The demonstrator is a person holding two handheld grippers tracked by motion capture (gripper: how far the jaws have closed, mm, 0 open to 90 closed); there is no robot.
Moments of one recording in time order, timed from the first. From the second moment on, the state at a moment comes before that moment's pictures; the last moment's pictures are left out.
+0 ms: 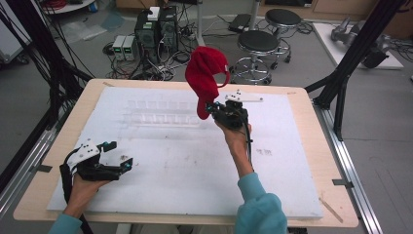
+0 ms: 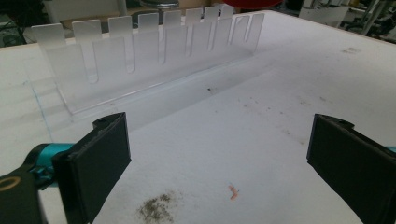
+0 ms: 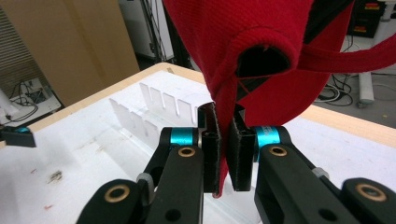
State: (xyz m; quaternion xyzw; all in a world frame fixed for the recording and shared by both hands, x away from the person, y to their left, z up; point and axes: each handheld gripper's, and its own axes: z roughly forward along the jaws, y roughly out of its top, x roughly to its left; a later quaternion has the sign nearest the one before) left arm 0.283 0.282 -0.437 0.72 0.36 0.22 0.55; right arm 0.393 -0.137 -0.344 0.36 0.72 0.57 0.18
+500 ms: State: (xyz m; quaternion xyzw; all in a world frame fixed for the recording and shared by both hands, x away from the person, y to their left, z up) left arm 0.278 0.287 -0.447 0.72 0.36 0.22 0.55; right arm 0.411 -0.131 -0.361 0.38 0.72 0.56 0.17
